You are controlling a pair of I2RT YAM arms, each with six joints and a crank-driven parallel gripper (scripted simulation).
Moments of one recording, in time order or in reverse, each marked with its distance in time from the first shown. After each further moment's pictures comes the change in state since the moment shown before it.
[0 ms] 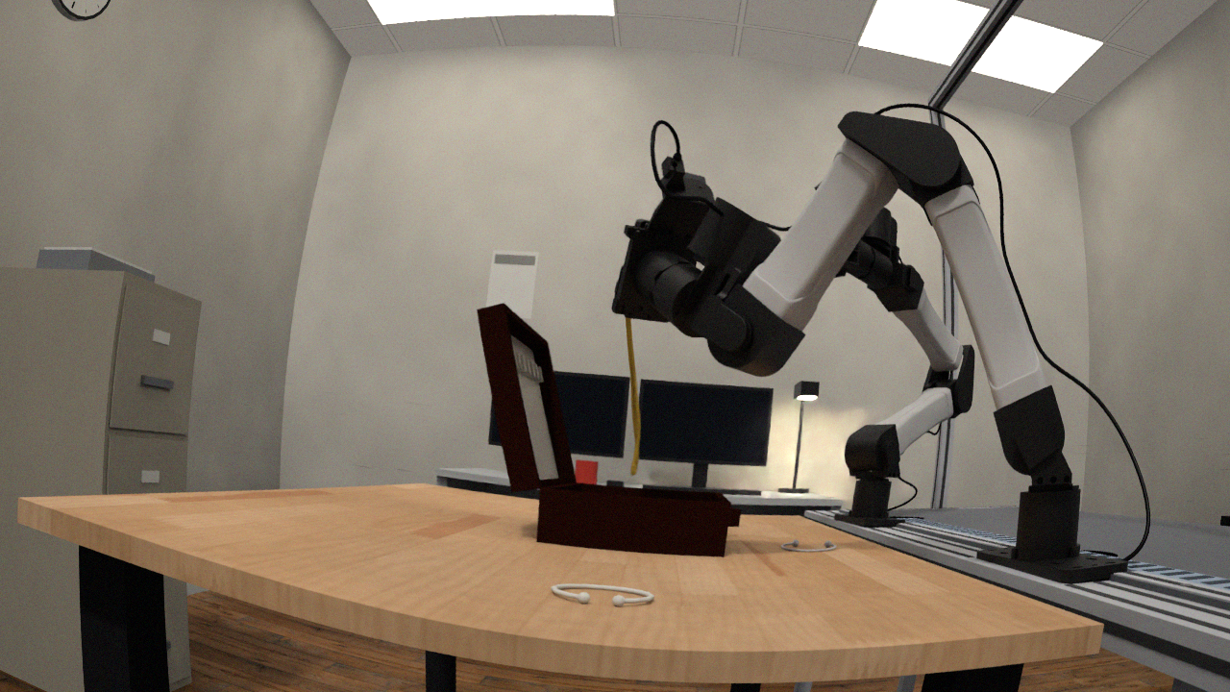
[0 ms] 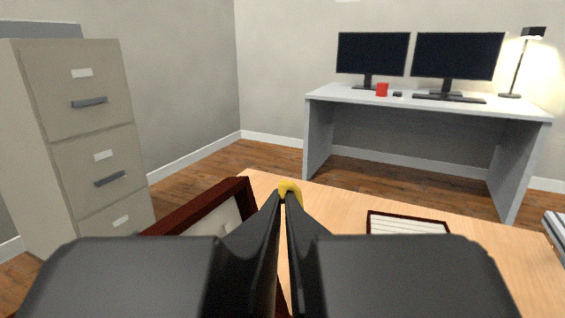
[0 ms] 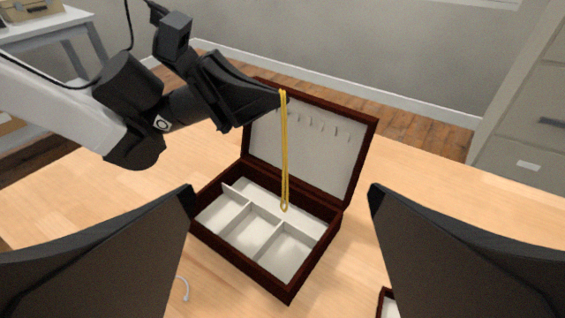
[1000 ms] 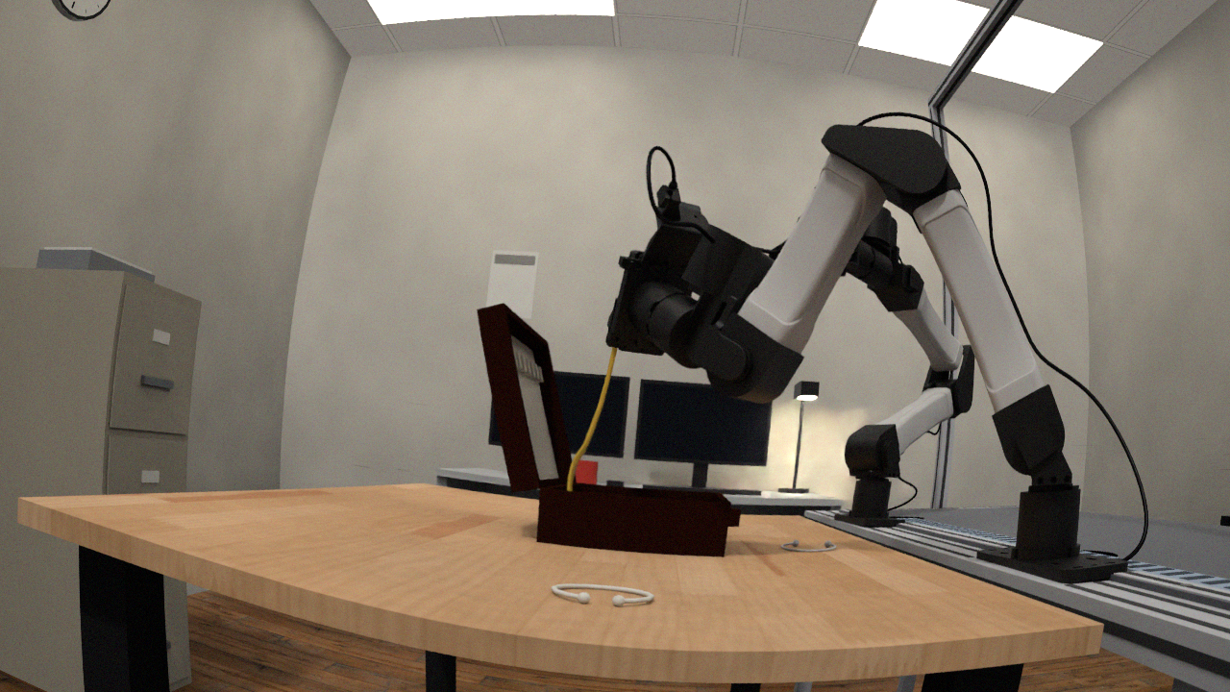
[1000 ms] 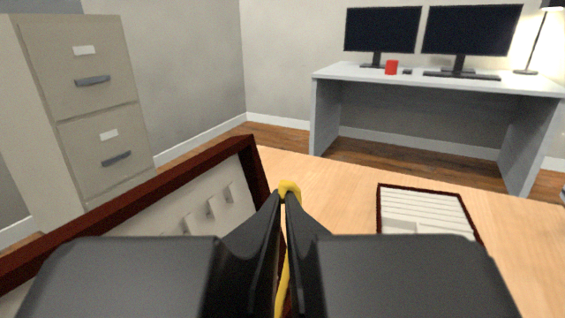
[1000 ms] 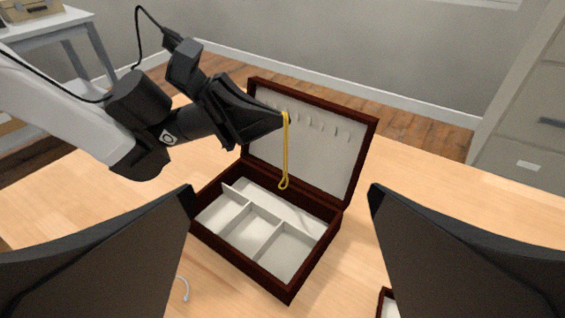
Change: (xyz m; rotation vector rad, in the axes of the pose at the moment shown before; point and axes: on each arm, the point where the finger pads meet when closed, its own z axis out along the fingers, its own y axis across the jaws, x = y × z) left arm 0.036 0.005 -0.015 -0.012 0.054 0.022; right arm 0.000 0.000 0.000 0.000 0.000 0.000
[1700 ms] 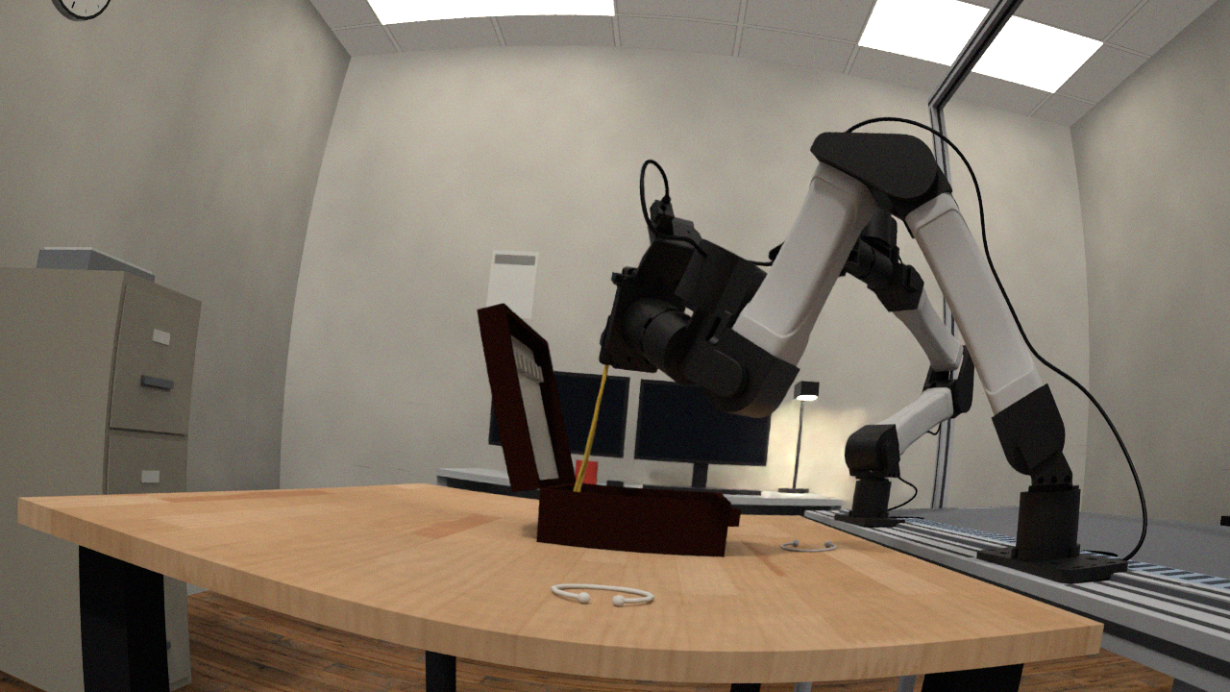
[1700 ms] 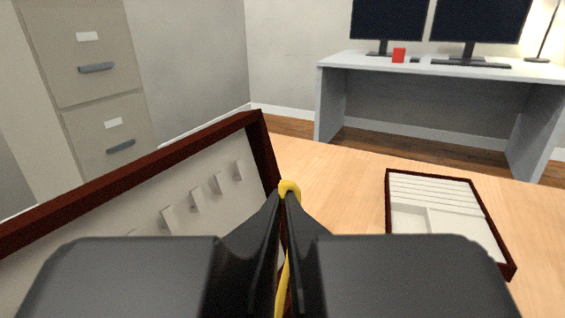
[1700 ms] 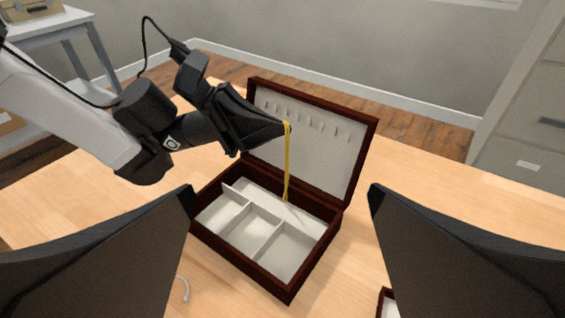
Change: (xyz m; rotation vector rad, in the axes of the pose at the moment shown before) left arm 0.019 0.007 -0.008 -0.012 0.029 0.007; right arm 0.000 0.000 0.000 0.000 0.000 0.000
